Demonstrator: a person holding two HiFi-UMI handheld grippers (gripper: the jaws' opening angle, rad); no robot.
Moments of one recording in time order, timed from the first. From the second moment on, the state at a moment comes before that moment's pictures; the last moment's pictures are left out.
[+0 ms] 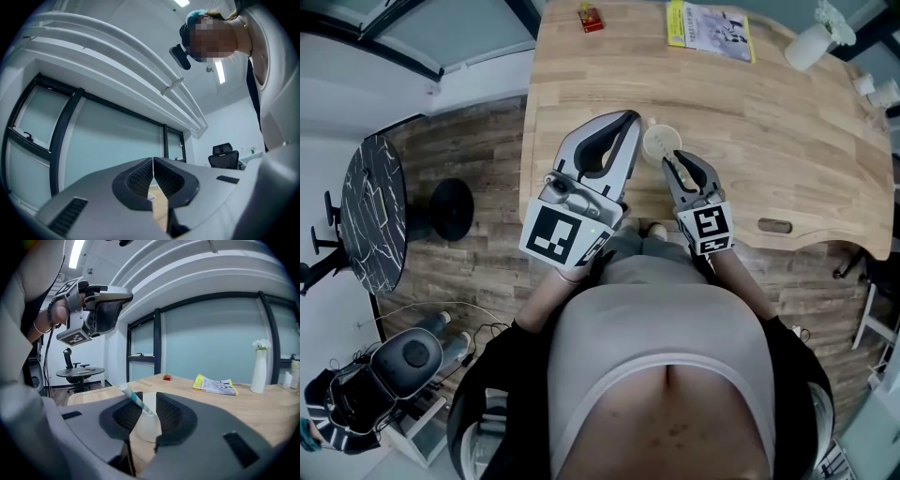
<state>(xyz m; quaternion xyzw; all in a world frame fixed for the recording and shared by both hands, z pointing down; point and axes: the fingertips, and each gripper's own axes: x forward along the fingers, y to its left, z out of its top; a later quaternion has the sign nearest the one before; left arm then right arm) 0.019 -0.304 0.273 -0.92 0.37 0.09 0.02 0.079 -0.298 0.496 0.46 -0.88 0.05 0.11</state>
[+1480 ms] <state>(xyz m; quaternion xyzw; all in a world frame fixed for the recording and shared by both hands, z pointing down) 0.022 -0.306 0.269 -0.93 0.36 0.10 0.02 0.091 -0.302 0.494 0.49 -0.86 0.02 0.12</state>
